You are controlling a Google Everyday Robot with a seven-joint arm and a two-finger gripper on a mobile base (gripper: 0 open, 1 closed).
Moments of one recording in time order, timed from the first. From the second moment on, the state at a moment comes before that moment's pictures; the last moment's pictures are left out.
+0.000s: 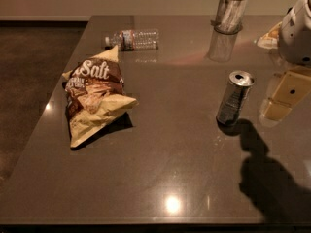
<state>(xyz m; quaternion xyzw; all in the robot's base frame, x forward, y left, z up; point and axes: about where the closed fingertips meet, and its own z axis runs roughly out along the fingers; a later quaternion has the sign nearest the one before) 0.438 -0.215 0.982 -0.60 0.78 -0.04 0.17</state>
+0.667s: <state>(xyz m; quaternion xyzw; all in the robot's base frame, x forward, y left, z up) 0.452 -0.223 0.975 -0.58 0.79 -0.02 0.19</state>
